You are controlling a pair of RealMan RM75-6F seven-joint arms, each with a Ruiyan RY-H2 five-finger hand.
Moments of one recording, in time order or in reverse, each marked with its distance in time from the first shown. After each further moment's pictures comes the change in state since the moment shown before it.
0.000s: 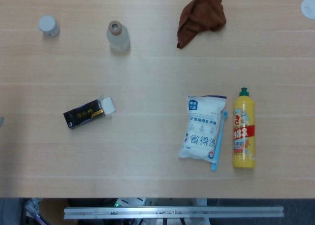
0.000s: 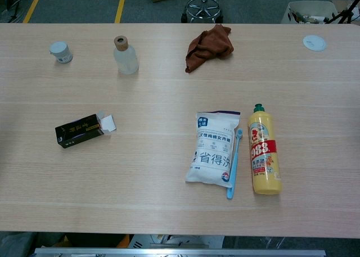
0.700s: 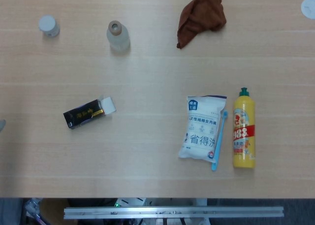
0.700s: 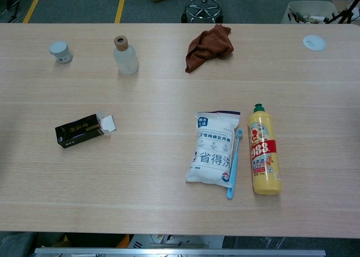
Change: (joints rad) left arm 0.000 0.003 0.008 -0.026 -0.008 -0.015 0.030; right arm 0.032 0.002 0.015 0.007 0.003 -0.035 0.076
